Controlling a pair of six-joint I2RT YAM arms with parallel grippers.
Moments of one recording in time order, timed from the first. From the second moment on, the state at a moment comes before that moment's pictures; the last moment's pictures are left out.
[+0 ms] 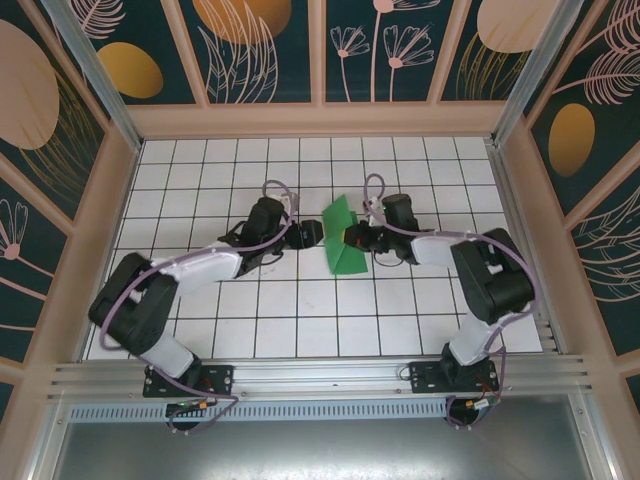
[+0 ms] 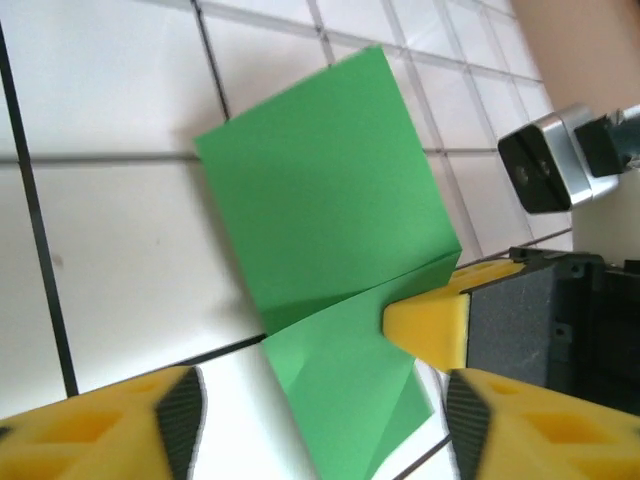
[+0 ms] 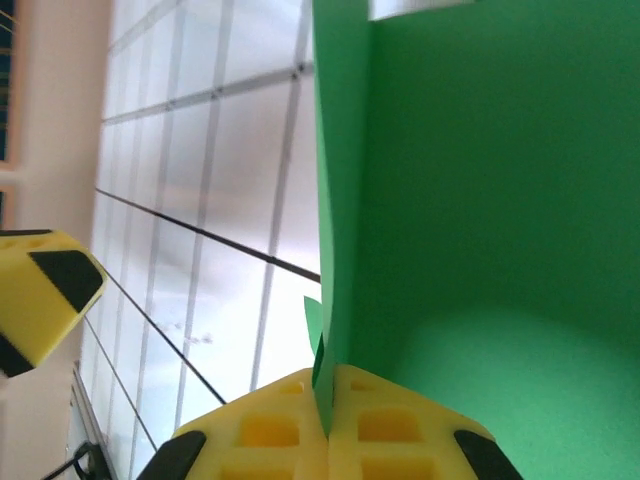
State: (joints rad) left arm -0.61 1.55 0.82 0.17 0.21 -0.66; right arm 0.40 1.68 0.77 0.23 -0.63 0.64
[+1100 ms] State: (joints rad) left arm -0.60 1.46 0.85 0.77 0.74 -0.97; right arm 0.36 1.20 0.82 0.42 -0.99 0.74
